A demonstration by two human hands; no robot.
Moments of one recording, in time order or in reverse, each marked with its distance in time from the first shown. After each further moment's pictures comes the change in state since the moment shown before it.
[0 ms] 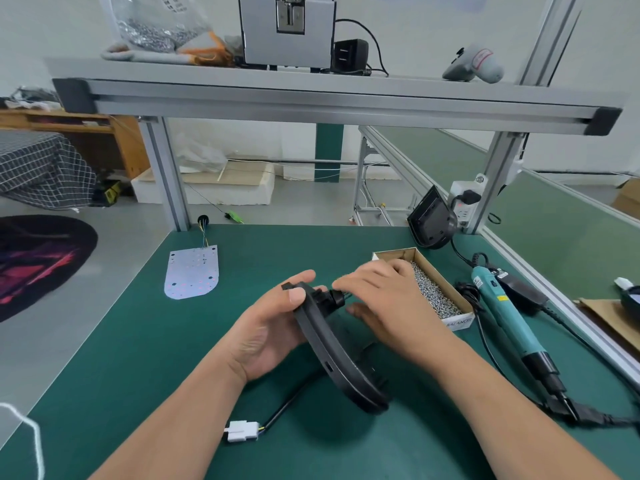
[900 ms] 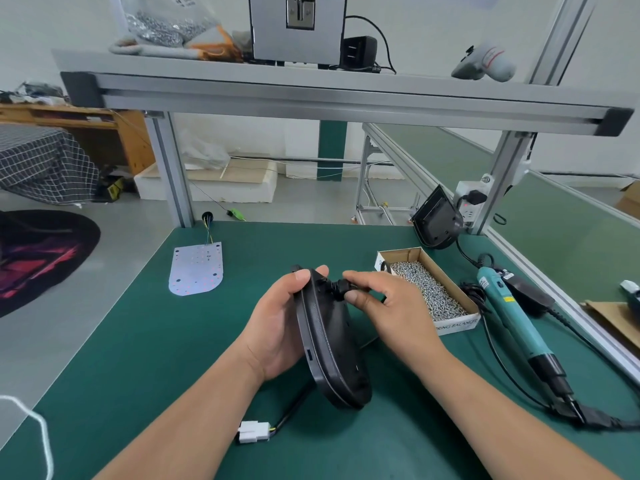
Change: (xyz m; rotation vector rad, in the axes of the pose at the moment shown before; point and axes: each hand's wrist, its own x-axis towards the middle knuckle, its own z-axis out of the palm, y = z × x) left_hand 0.009 -0.005 0.009 -0.051 0.056 -0.068; right_hand 0.002 -0.019 0.011 0.612 0.102 0.553
